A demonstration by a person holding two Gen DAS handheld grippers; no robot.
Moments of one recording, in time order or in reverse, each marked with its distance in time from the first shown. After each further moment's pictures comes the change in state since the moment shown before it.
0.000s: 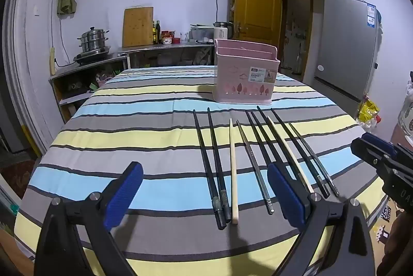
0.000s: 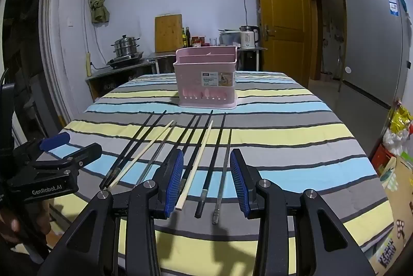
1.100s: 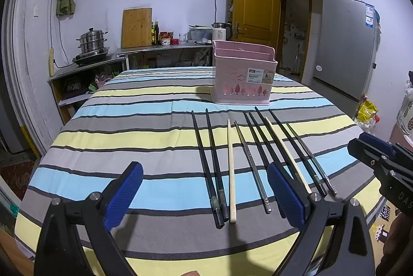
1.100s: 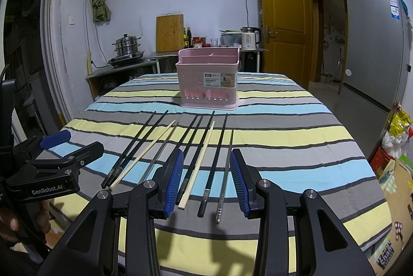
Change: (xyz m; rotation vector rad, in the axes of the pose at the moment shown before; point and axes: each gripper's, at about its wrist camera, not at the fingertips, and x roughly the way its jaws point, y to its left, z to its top) left arm -0.004 -0.002 0.002 0.003 -0.013 -0.007; right arm -0.006 0.005 0.000 -0.009 -0.013 -0.001
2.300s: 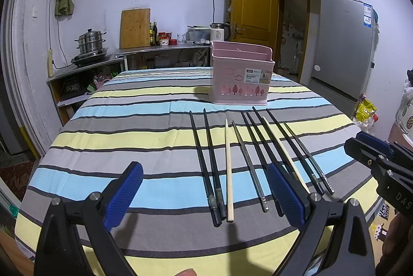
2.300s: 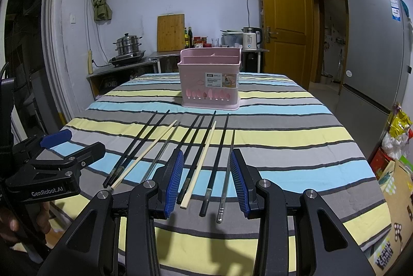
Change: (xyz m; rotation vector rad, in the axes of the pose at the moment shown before) left arm -0.003 -0.003 0.000 0.003 0.000 -0.005; right arm 0.000 0.002 0.000 -0.002 0.001 -0.001
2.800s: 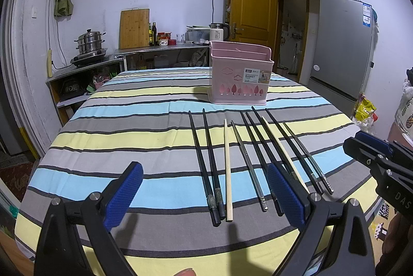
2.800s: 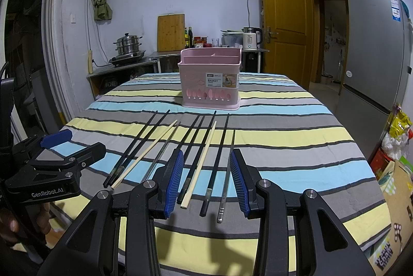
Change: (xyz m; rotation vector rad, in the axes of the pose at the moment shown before) left arm 0.000 -0.001 0.000 0.001 0.001 -0.002; right arm 0.000 0.001 0.000 -0.001 0.001 0.000
